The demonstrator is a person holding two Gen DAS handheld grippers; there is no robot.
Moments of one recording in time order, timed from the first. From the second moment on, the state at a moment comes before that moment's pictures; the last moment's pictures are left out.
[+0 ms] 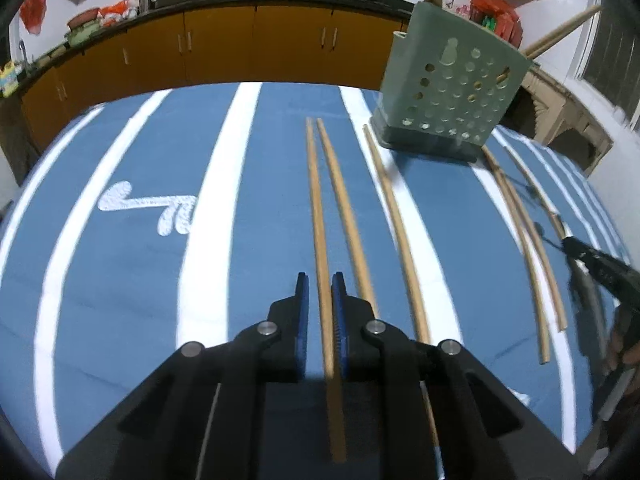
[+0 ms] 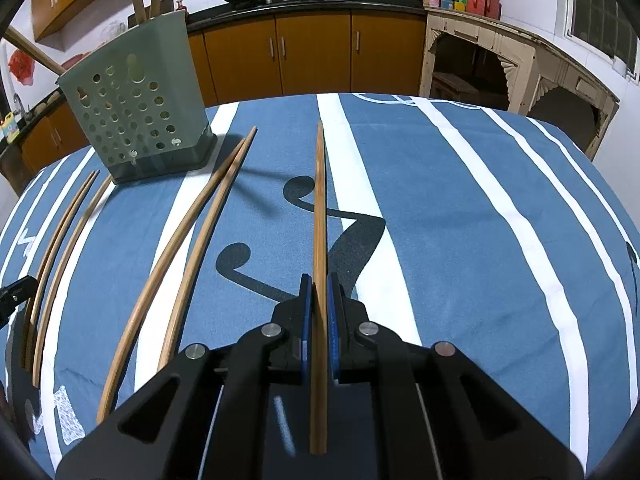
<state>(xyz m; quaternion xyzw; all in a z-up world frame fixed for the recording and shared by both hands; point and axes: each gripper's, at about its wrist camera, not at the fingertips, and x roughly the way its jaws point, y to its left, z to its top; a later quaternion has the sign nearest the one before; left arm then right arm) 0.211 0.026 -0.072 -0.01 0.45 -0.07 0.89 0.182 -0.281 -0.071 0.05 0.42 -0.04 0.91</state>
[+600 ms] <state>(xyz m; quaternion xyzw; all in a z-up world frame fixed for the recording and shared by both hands) 0.207 0.042 -0.072 -0.02 0.43 -0.05 0.90 0.179 -0.286 -0.072 0.06 0.42 -0.03 0.91</state>
